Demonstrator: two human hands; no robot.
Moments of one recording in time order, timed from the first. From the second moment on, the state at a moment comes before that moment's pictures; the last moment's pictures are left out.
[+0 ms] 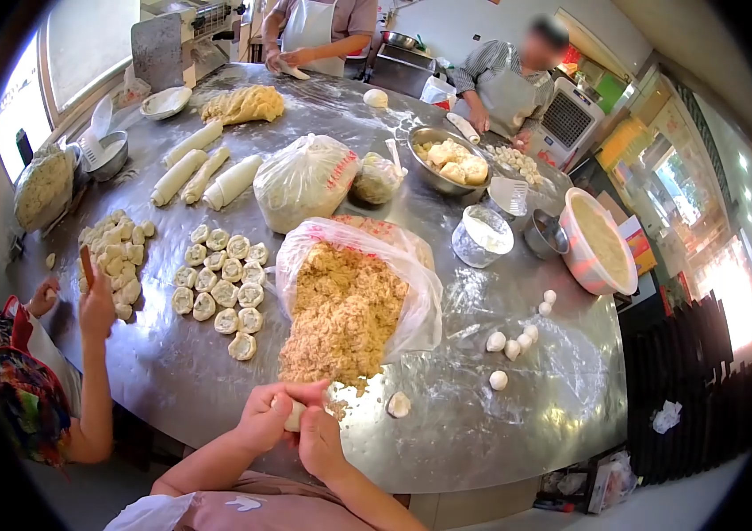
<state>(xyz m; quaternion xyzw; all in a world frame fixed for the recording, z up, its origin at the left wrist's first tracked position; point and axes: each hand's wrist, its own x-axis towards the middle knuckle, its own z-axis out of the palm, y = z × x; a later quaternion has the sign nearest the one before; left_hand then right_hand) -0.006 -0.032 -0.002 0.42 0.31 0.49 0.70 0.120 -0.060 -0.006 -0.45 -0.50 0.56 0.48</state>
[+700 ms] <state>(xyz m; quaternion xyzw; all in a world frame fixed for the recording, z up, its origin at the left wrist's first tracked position) 0.008 -0.026 -0.002 0.41 0.25 0.55 0.68 0.122 -0.055 0.001 -0.52 -0.53 0.50 0.45</state>
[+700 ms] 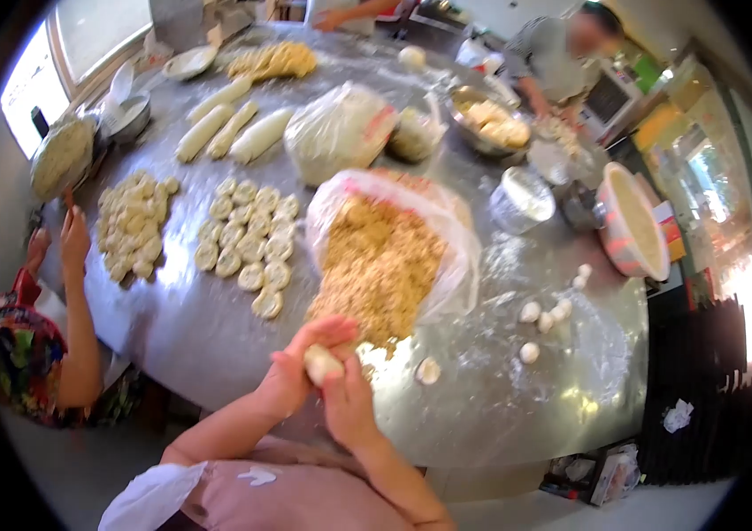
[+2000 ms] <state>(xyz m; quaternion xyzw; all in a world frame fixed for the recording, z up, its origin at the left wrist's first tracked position) -0.003 -0.023 0.009 0.35 0.29 0.43 0.78 0.128 -0.051 -0.005 -0.39 -0.31 0.73 0.47</state>
